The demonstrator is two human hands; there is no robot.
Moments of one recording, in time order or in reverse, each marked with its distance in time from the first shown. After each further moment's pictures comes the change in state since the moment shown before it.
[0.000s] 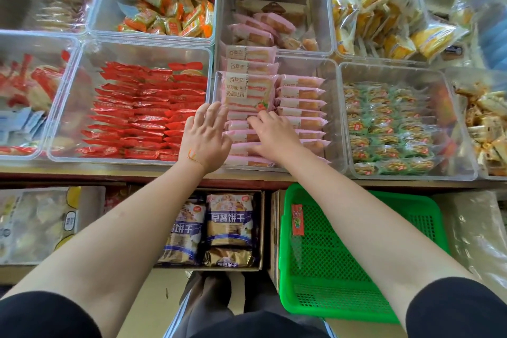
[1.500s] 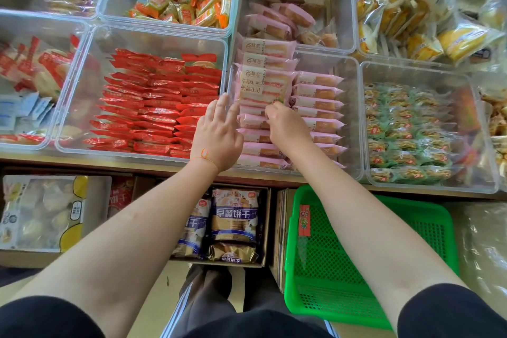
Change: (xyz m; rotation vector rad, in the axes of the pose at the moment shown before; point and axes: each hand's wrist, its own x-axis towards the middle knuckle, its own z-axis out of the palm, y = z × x) left_hand 0.003 0.001 0.002 -0.123 0.023 -0.056; right_hand 0.027 -0.003 0.005 0.153 0.192 0.043
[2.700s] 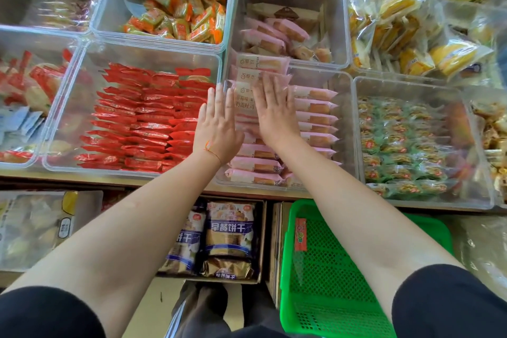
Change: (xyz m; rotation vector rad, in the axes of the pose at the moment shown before) left_hand 0.051 0.004 0.010 0.103 0.007 -0.030; right_hand 0.049 0.009 0.003 -0.327 -0.045 -0.004
